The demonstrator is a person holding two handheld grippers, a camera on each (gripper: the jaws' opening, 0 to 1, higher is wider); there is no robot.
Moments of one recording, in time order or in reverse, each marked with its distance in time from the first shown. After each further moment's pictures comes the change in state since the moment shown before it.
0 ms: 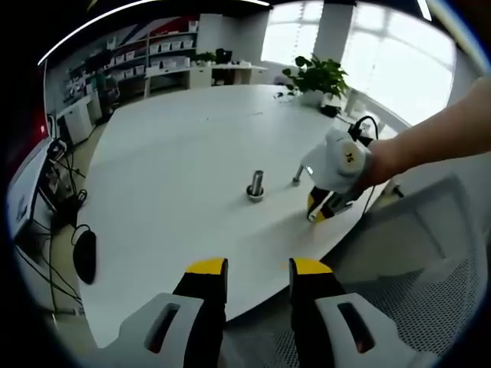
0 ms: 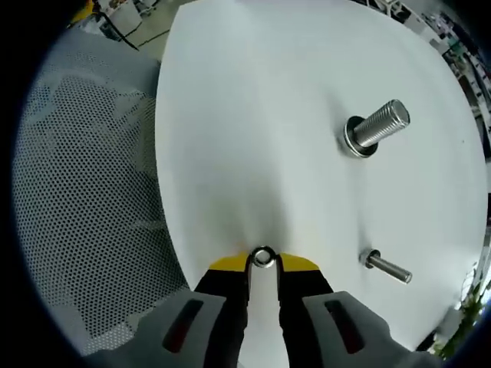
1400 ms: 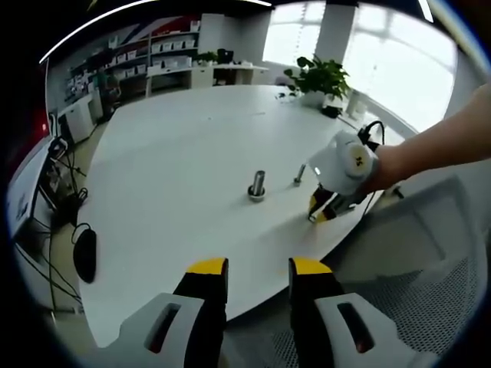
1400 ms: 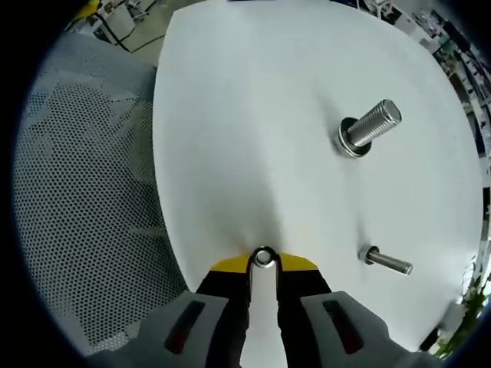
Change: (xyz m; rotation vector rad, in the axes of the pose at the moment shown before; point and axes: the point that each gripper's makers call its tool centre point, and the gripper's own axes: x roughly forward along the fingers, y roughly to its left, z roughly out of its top) left arm 0.000 0.001 -0.001 -0.009 0.000 0.001; right arm -0.003 0.000 -0.003 0.023 -0.077 -0.034
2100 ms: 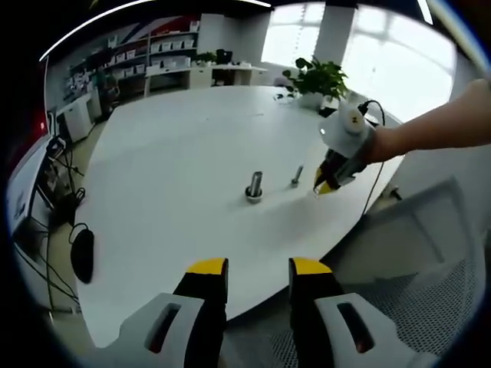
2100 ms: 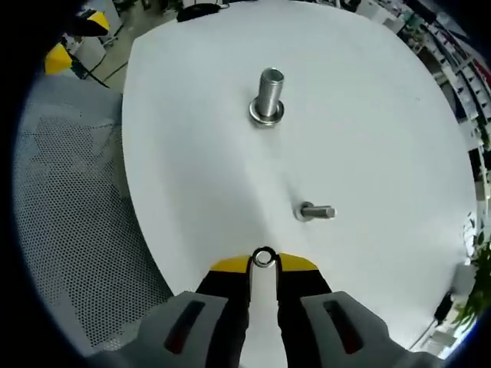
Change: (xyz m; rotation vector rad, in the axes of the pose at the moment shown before) left arm 0.000 -0.002 0.002 -0.006 -0.008 -0.014; right arm -0.038 -0.068 -0.037 0.187 -0.023 -0.084
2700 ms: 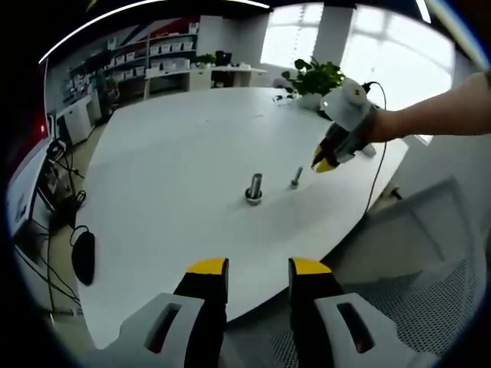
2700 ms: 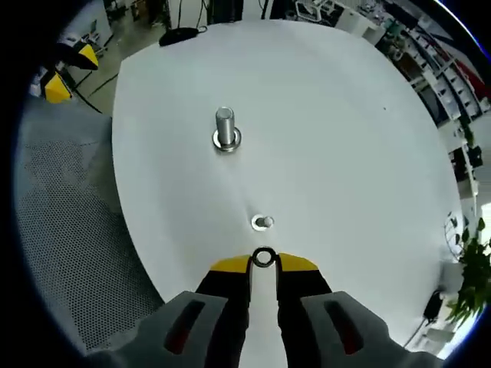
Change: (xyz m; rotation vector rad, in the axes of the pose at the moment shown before) left arm -0.001 -0.001 0.001 0.009 -0.005 0.002; right arm -0.030 -0.026 0.022 -0.002 -0.092 -0.081
